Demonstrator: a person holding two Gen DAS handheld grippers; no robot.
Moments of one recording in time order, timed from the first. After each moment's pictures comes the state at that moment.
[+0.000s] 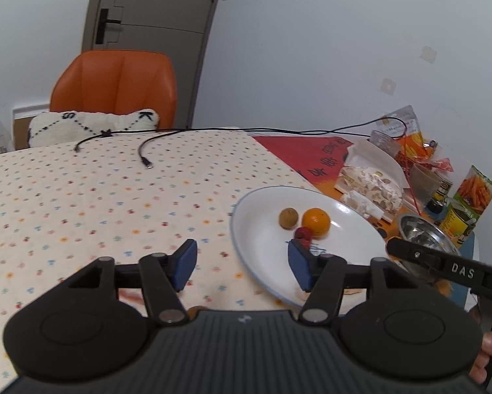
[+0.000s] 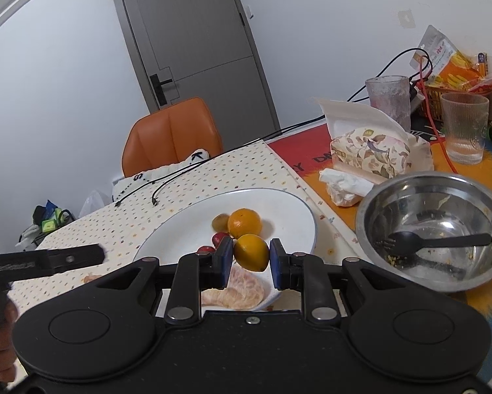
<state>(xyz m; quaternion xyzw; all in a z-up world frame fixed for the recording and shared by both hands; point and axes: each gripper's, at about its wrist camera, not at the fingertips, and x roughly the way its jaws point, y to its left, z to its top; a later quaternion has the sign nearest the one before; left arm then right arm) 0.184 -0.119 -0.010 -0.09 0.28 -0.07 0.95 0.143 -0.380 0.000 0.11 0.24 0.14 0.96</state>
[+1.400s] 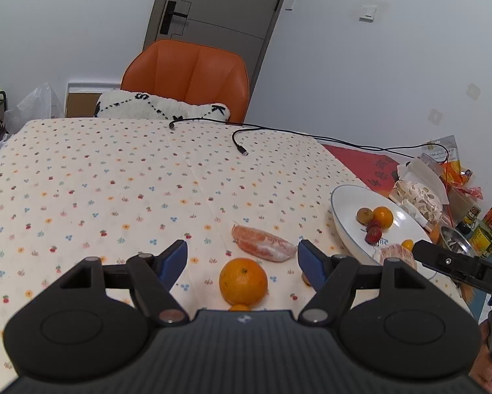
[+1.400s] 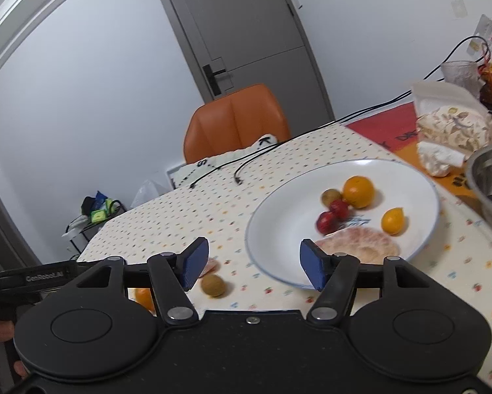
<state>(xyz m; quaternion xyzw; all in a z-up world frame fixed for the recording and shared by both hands) 0.120 -0.025 -0.022 -0.14 0.28 0.00 0.95 0.104 -0.303 0.000 0.13 0.24 0.23 0.93</state>
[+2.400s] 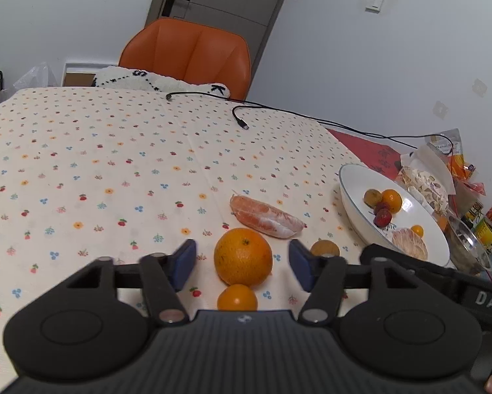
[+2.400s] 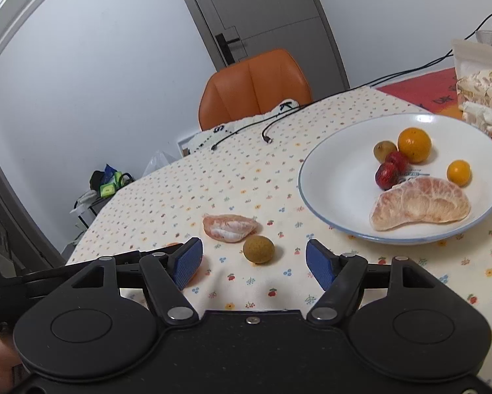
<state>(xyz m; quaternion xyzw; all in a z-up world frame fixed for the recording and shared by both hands) 0.136 -0.029 -0.060 -0.16 0.30 -0.01 0.94 0.110 -0.247 -0.027 0.12 0.29 0.25 0.92</state>
